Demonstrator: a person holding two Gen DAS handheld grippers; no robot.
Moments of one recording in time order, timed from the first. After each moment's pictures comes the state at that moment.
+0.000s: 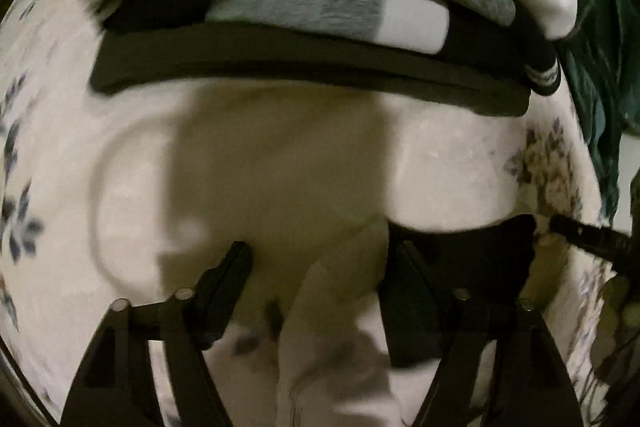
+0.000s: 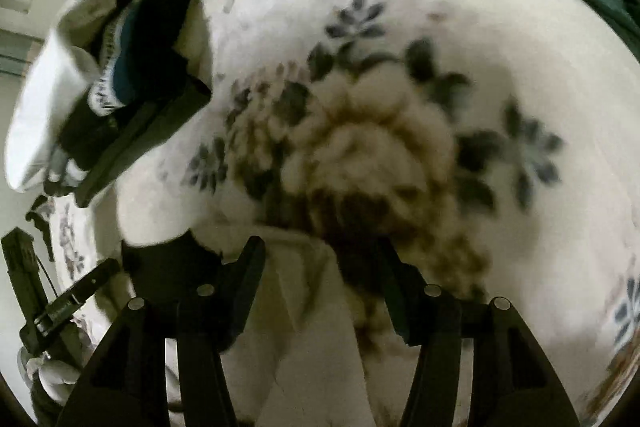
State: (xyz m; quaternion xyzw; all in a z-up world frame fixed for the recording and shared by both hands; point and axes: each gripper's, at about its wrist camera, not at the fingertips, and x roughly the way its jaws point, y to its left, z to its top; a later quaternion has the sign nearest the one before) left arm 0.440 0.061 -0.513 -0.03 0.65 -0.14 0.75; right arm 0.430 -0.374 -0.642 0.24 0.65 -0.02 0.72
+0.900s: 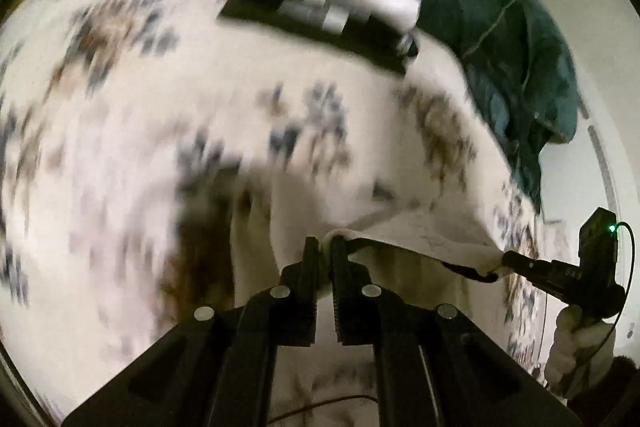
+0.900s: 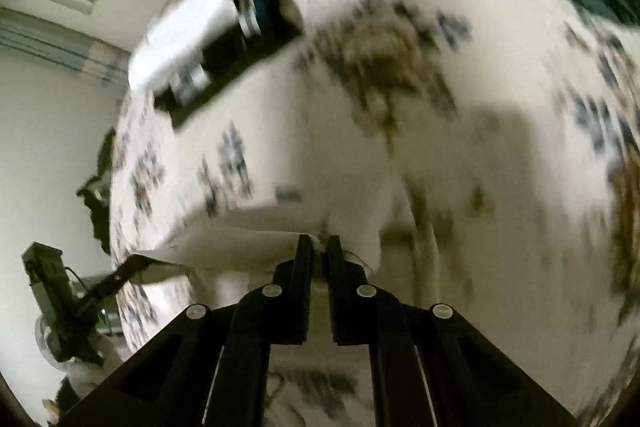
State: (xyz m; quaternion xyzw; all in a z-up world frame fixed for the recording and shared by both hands) left arm 0.178 0.126 -0.397 -0.16 0.59 -0.15 0.78; right arm 0.183 -0.343 -0.523 0.29 0.59 0.03 0.75
